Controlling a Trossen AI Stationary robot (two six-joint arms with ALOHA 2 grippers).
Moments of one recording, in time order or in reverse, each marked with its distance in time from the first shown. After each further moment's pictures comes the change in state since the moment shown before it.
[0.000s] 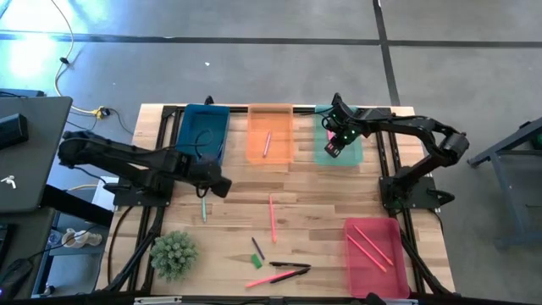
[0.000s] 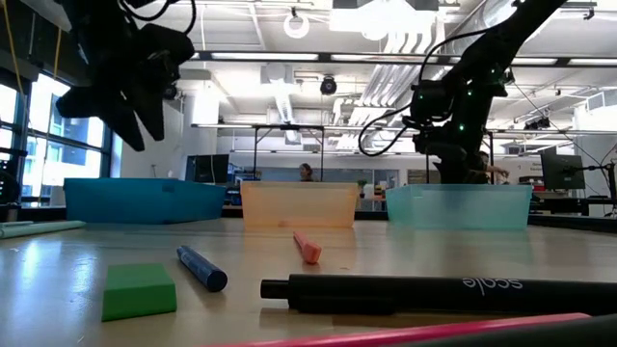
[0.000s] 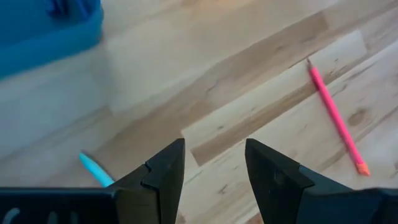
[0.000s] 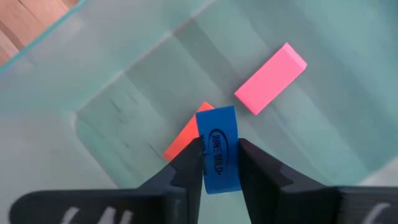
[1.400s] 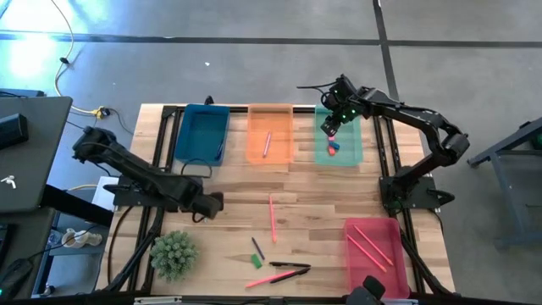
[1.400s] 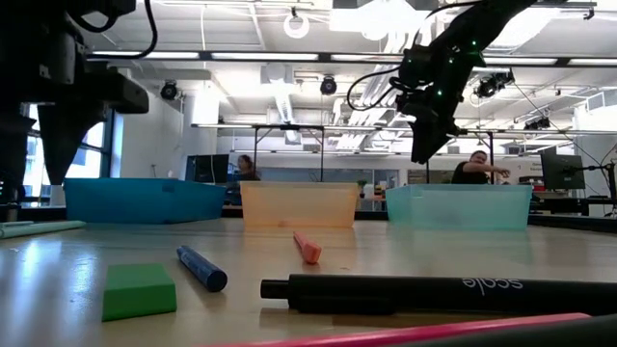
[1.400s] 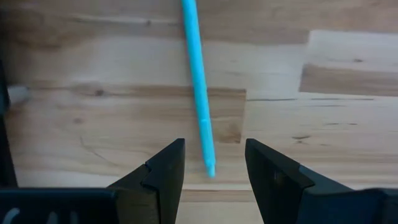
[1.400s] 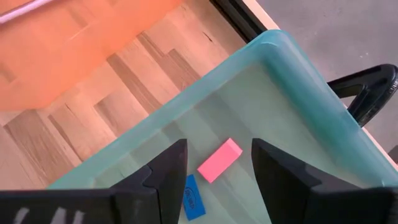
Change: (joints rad) left arm -0.303 0.199 0.000 -0.181 0.098 -0.833; right arm -0.054 0.000 0.290 -0.120 0.006 -0.086
